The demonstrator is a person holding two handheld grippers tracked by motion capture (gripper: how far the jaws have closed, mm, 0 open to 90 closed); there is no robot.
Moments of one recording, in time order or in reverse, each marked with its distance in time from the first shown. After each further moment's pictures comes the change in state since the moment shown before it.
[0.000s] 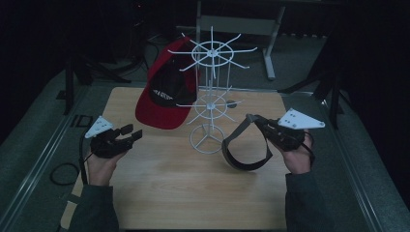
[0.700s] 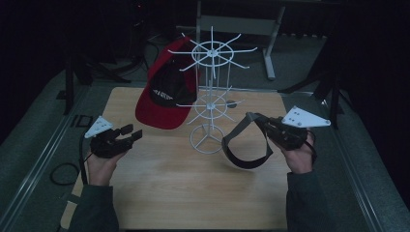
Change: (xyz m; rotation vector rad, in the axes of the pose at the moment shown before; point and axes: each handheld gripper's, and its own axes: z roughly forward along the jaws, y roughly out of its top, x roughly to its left) left arm 0.001 0.000 0.000 0.000 -0.004 -0.006; right arm 0.000 0.010 -0.007 -0.043 0.046 0.025
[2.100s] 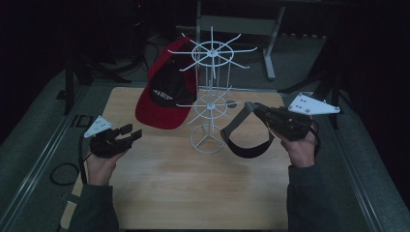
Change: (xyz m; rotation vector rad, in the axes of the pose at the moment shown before) left arm 0.002 0.000 0.000 0.000 0.001 -0.004; right arm -0.006 0.034 -0.003 -0.061 0.064 0.065
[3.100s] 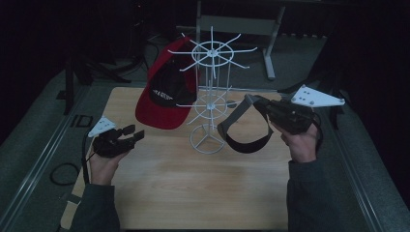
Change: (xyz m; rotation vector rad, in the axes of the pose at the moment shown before) left arm -0.003 -0.001 0.006 0.016 -0.007 0.006; right arm -0.001 0.021 -0.001 -0.037 0.019 0.003
